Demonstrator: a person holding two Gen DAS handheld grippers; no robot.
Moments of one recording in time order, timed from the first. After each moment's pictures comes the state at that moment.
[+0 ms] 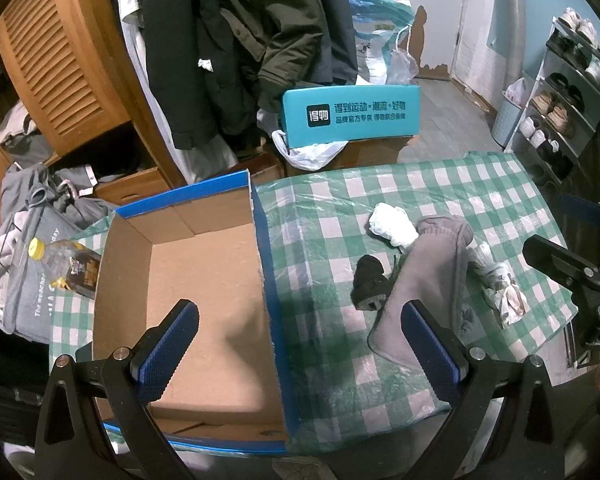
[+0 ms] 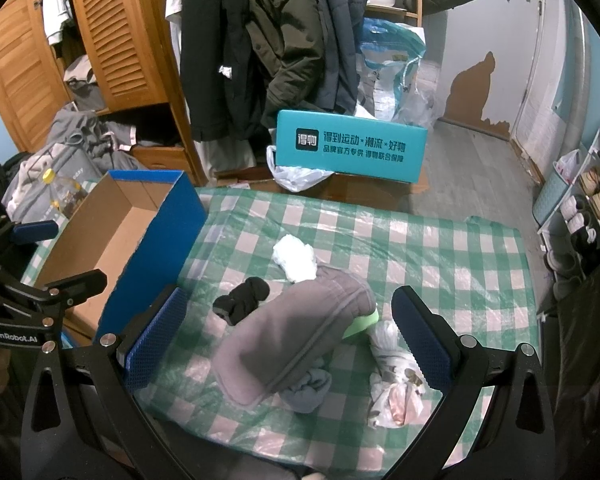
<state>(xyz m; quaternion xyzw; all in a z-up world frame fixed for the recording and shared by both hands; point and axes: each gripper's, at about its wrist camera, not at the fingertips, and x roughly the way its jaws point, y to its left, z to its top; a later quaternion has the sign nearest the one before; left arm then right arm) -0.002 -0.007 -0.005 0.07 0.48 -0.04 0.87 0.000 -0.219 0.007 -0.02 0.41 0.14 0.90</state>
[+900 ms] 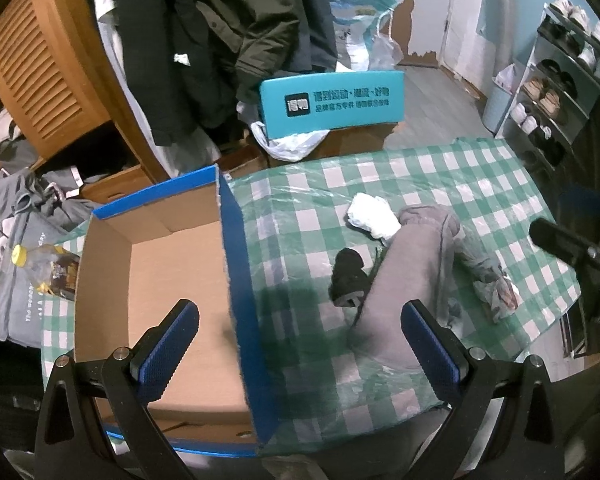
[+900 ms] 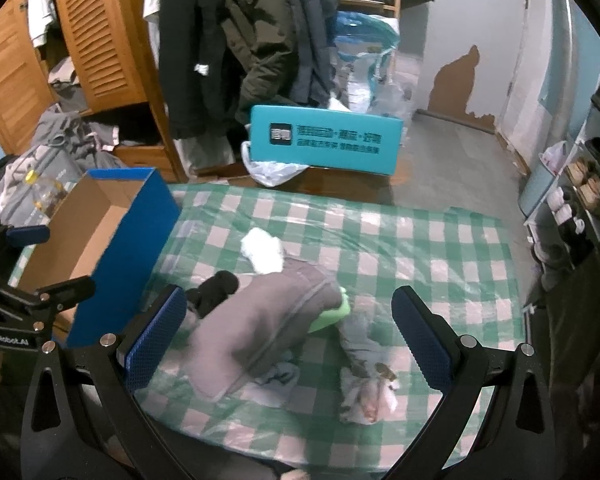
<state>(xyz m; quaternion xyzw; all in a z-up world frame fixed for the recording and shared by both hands) 0.005 -0.036 -0.015 0.08 0.51 -0.06 0.86 0.003 -0.252 0.005 -0.02 0.42 0.11 0.90</state>
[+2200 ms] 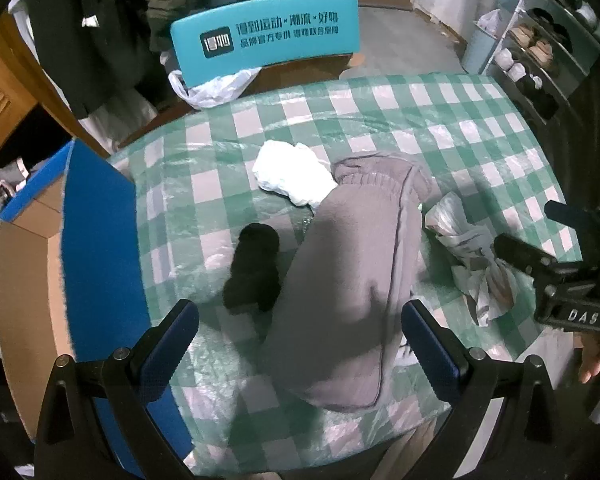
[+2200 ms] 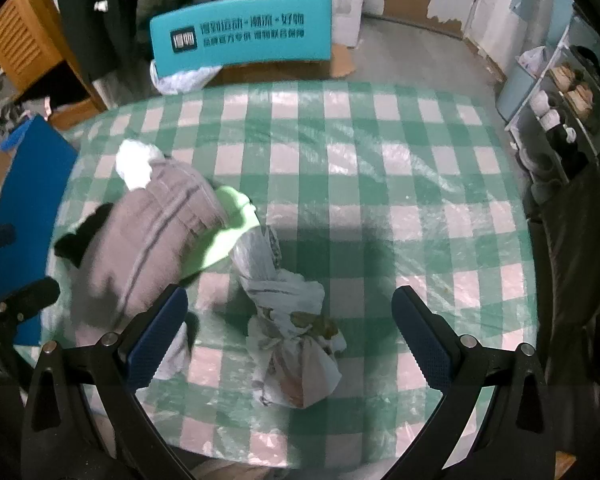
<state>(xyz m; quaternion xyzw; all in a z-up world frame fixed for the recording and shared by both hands) 0.049 -0.120 -0.103 0.09 0.59 -0.10 0.79 0.039 -0.334 -0.105 0.01 0.56 0.04 0.83</state>
